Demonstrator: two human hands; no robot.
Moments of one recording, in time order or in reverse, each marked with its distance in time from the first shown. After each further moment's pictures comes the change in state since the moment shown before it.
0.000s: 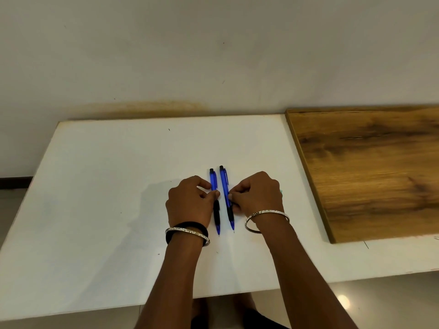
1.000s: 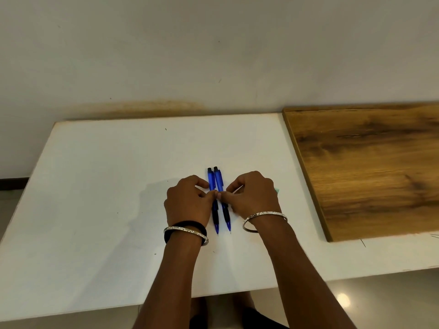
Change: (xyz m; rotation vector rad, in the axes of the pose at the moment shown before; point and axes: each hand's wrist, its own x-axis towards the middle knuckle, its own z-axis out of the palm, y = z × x) left_hand -0.003 0.006 0.003 0.048 0.003 -0.003; right_hand -0.003 0.000 0.001 0.005 -0.013 -0.039
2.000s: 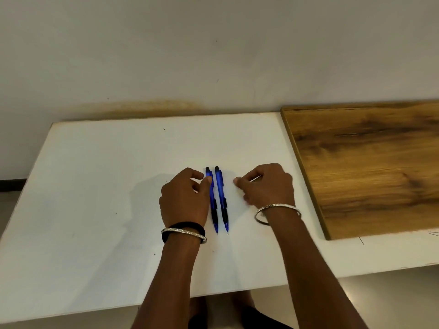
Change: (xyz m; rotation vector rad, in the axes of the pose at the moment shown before) left_hand -0.001 -0.001 -0.002 -0.035 0.167 0.091; right_hand 0.005 0.012 -0.024 0.175 0.141 0.085
